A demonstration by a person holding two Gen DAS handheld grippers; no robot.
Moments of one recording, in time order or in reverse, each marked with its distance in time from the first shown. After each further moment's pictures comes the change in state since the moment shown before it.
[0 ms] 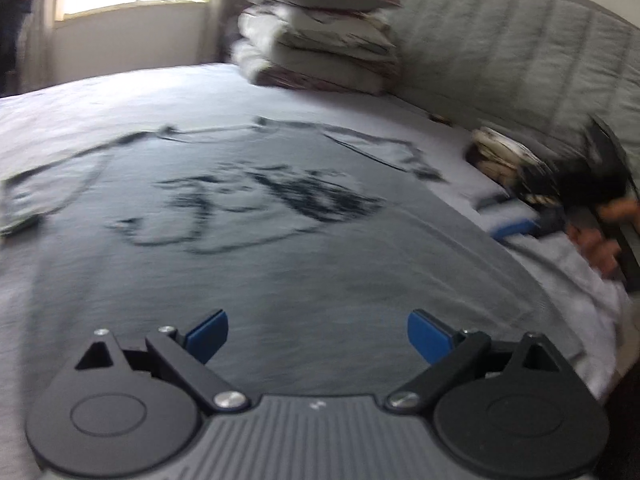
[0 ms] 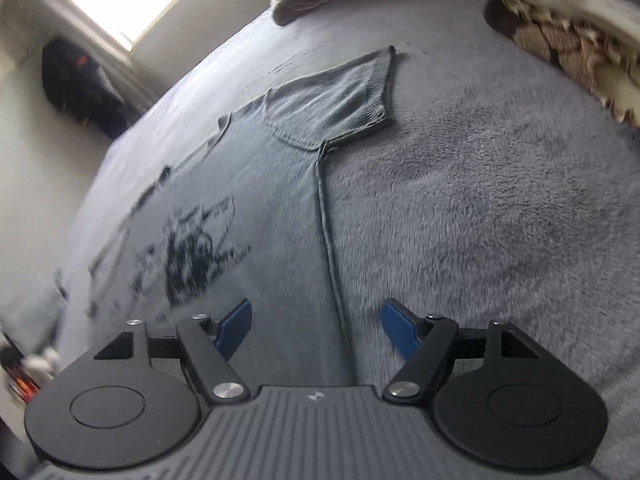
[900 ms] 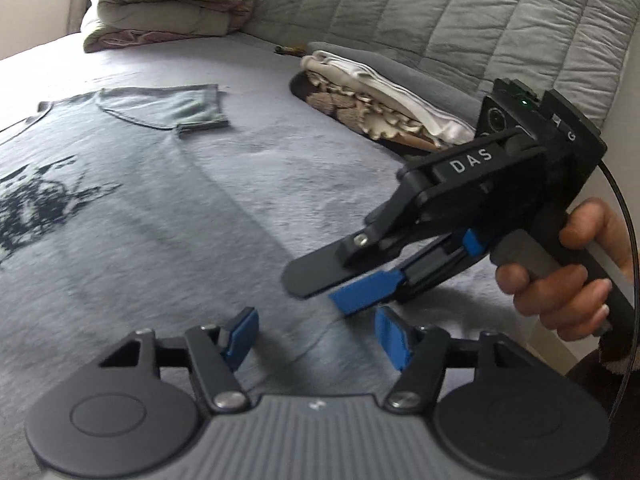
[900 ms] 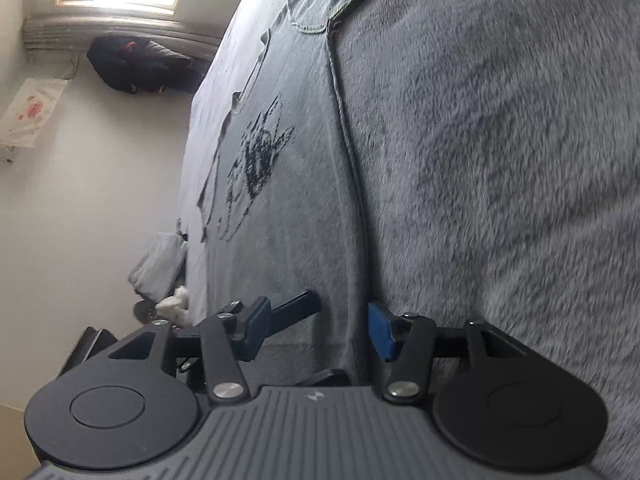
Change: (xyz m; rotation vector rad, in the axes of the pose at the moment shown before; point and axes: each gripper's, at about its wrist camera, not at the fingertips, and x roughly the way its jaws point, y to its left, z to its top) left arm 0.082 -0.174 0.027 0.122 0.177 -0.268; right arm -0.030 -0.044 -0.045 0.191 0.346 0.370
